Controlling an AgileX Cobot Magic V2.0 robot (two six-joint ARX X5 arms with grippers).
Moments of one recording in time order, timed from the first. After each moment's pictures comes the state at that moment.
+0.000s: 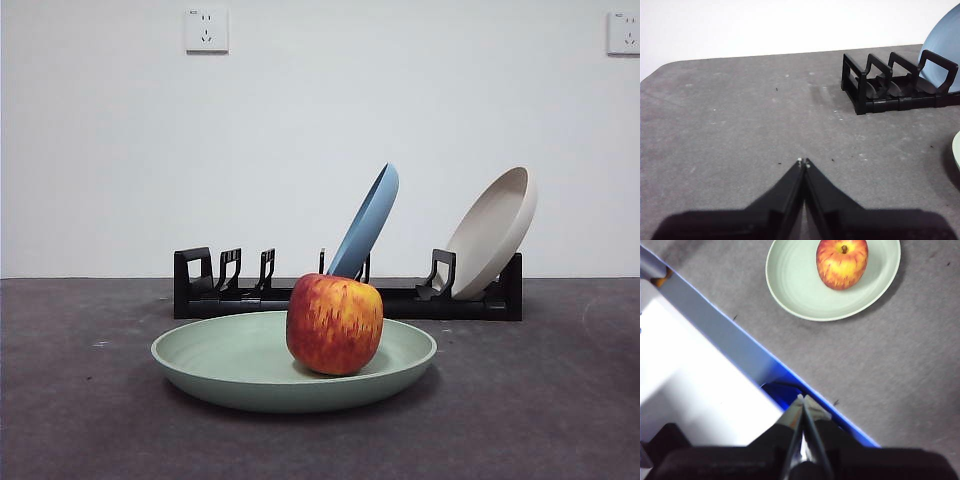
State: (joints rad) left arm 0.10 0.01 0.02 -0.17 0.16 0.05; right arm 0.75 0.71 0.90 -1.06 -0.16 0.12
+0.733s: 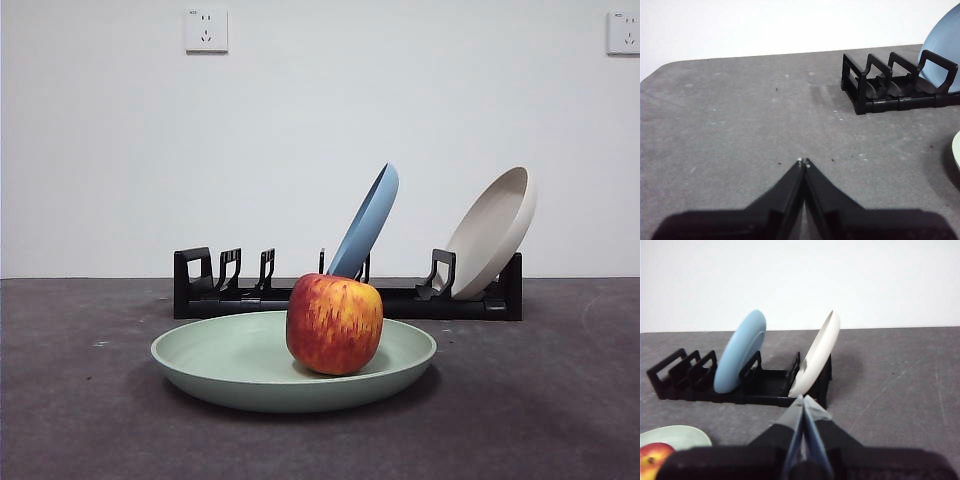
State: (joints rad) left arm 0.10 0.01 0.02 -0.17 0.16 0.05; right arm 0.05 0.20 0.34 -0.23 -0.16 0.03
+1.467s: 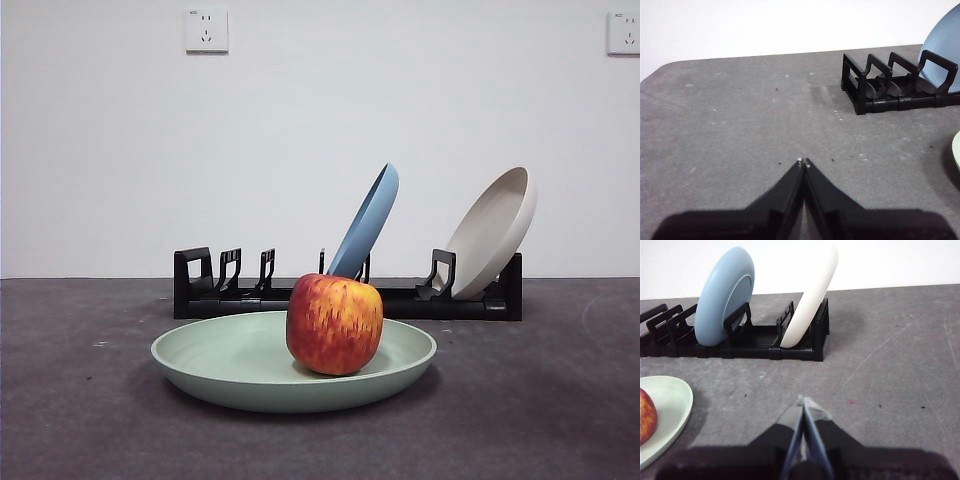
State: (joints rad) left arm 0.10 0.01 0.02 -0.17 0.16 0.05; right arm 0.05 0.02 0.05 -0.18 -0.16 0.03
